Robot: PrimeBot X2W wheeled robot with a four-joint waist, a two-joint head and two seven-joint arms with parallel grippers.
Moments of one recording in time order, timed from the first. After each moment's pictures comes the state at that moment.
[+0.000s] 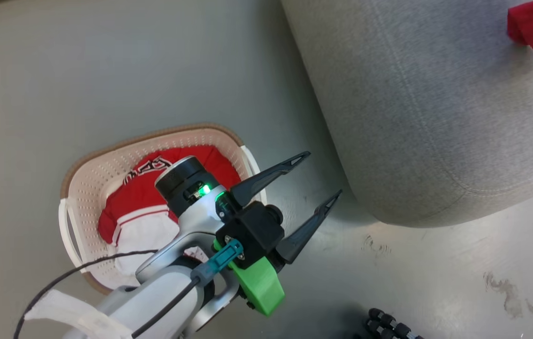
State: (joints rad) left arm -0.48 0.25 -0.84 -0.25 -0.28 -0.12 0.10; right arm -0.87 -0.27 -0.15 0.43 0.43 -0.08 -0.26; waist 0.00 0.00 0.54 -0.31
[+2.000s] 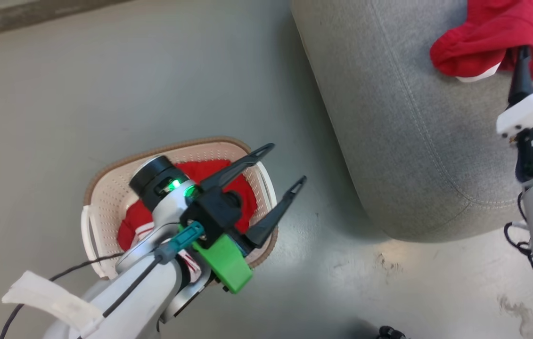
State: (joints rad) left arm -0.50 0.29 -0.83 -0.11 -0.37 -0.11 -0.05; right arm -0.71 -0.22 -0.05 0.85 0.35 0.03 -0.25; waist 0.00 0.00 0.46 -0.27
